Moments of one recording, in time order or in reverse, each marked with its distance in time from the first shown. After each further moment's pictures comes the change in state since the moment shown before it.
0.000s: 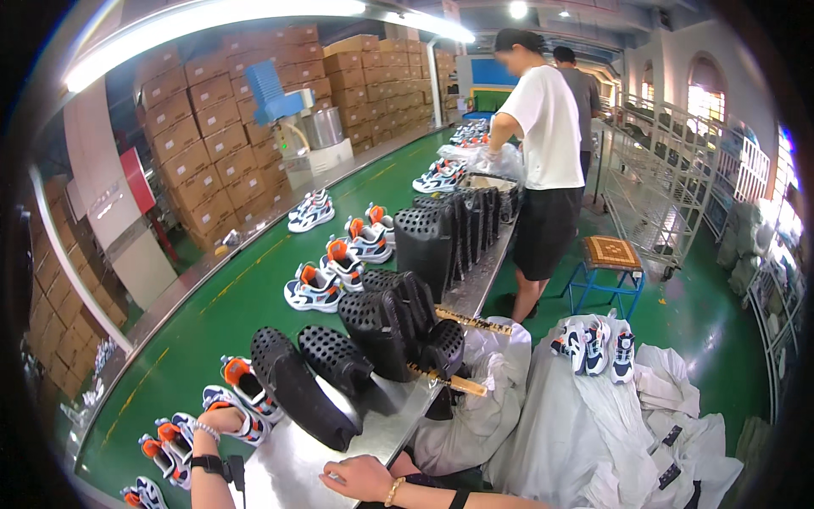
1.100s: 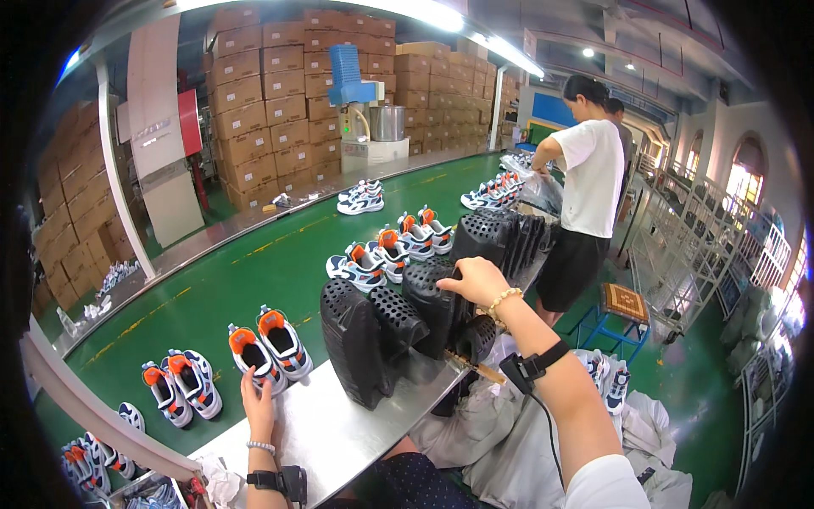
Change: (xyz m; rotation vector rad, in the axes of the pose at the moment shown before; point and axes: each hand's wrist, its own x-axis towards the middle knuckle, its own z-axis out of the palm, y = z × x) left_hand -0.075 0.070 0.125 -0.990 1.344 -0.096; right_hand 0.148 0.005 -0.271 -0.785 -0.024 0.213
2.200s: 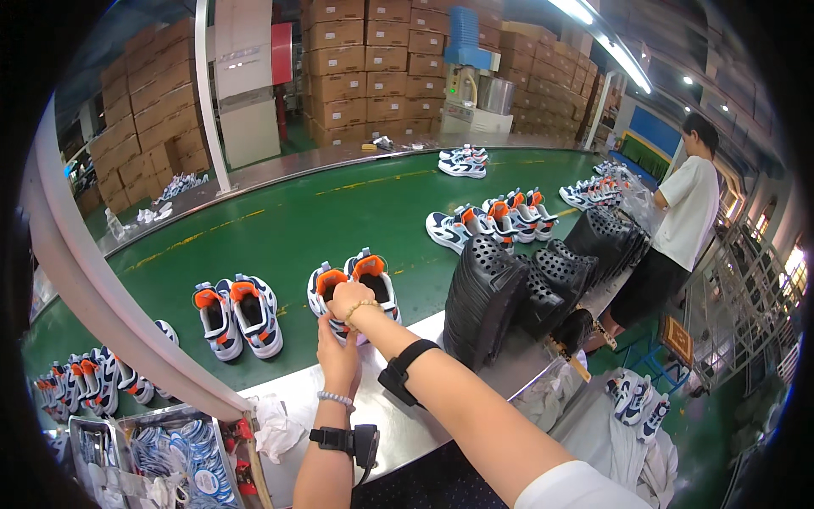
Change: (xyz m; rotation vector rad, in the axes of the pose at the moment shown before) left_hand 0.005 0.010 -0.032 -0.034 0.068 -0.172; right_hand 0.053 -0.405 0.229 0.172 -0.302 -0.229
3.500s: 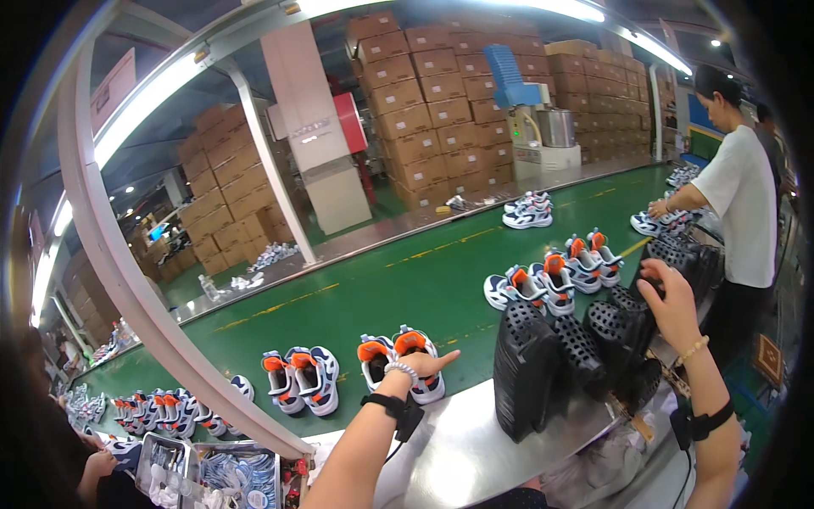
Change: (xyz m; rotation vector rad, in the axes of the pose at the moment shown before) left_hand 0.109 0.070 0.088 0.879 -0.983 -0.248; right_hand -0.206 0.338 -0.256 0.226 0.818 -0.021
